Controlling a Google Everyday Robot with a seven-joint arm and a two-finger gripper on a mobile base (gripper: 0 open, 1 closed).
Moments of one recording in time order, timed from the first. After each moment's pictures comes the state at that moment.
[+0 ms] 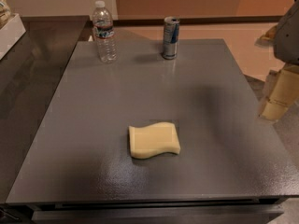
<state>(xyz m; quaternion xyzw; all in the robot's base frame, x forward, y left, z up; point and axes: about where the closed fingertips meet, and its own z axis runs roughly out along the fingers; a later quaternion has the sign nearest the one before) 0.438 -0.217 0.976 -0.60 0.78 -0.03 0.16</state>
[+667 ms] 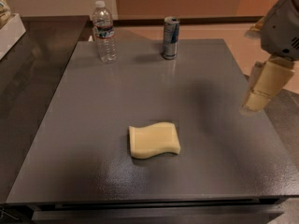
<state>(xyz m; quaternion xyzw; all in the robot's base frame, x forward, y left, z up) 0.453 -0.194 0.986 -0.60 0.78 -0.03 0.19</state>
